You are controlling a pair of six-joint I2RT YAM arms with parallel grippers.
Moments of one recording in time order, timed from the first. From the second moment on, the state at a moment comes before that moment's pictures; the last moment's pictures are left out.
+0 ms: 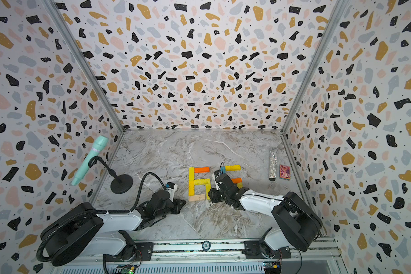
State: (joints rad) left arm -0.74 1.34 0.23 0.41 0.10 -0.71; right arm 0.76 1.43 0.59 0.00 -0.14 0.51
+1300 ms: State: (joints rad) left arm -0.74 1.34 0.25 0.38 0.10 -0.68; right arm 0.77 1.53 0.59 0.08 -0.19 0.52
